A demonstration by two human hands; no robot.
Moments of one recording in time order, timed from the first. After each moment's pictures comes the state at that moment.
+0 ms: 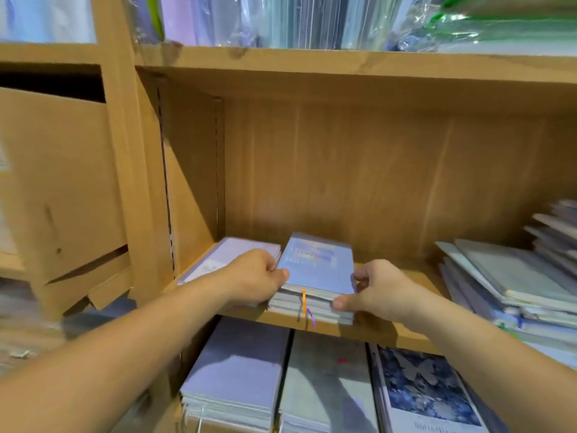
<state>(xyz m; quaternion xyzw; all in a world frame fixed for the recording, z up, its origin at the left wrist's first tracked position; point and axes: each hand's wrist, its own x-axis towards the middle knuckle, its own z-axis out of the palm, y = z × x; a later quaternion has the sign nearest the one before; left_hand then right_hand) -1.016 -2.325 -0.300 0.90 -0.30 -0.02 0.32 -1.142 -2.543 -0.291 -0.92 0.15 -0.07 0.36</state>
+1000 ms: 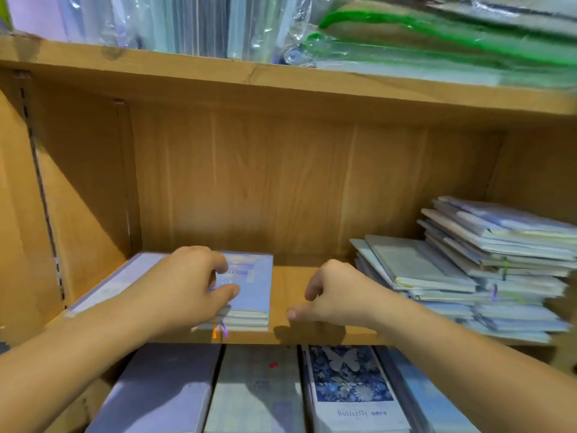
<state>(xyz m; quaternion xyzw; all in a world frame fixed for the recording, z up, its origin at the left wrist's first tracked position) -1.064 -2.348 -0.271 0.87 -0.42 0.19 0.17 -1.203 -2.575 -0.265 -0.96 0.18 -0.06 0.19</state>
